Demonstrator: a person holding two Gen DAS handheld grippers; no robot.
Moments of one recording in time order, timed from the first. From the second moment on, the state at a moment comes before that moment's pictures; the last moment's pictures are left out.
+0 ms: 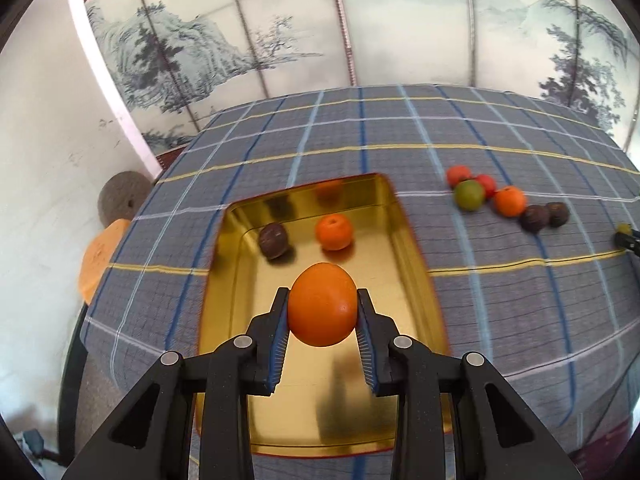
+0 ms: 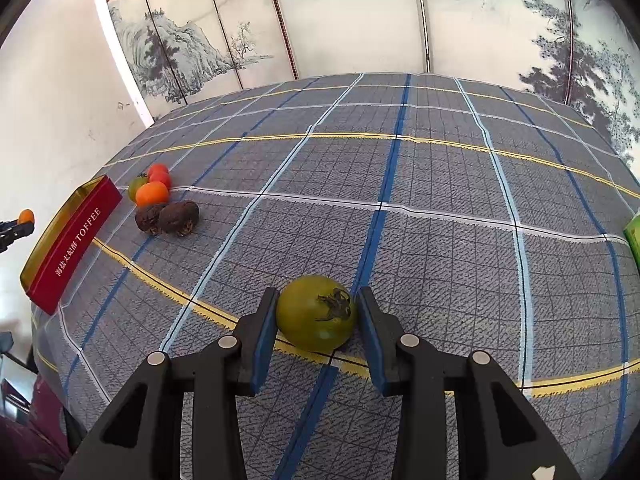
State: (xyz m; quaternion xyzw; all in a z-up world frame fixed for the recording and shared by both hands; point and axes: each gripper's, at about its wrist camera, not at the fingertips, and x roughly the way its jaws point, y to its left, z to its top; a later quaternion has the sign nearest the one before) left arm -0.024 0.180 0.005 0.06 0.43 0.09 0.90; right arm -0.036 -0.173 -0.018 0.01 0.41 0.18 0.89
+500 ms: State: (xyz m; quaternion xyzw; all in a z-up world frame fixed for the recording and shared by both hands) left arm -0.012 0.222 -0.025 0.06 0.44 0.14 0.88; right arm -0.036 -0.171 -0.018 0.00 0.41 0.18 0.89
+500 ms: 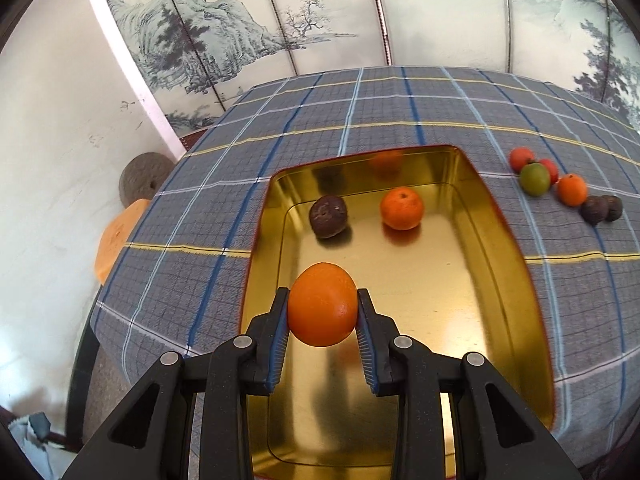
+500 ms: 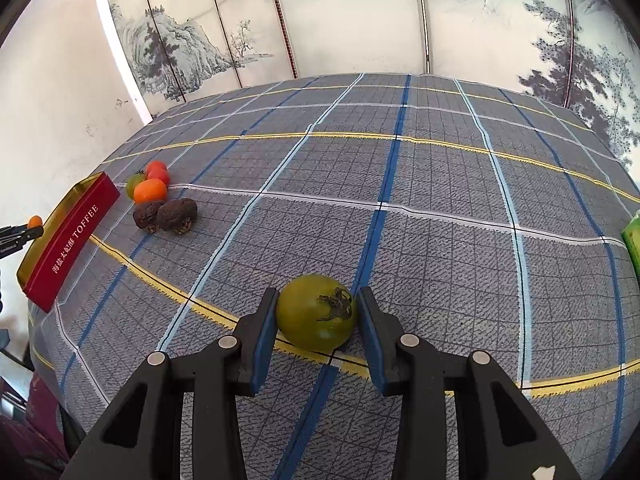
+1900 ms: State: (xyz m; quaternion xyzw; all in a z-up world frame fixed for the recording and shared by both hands) left arm 0.006 0.245 -0.050 0.09 0.46 0.16 0.87; right arm -0.036 -0.170 -0.018 -0.01 0.41 0.17 0.89
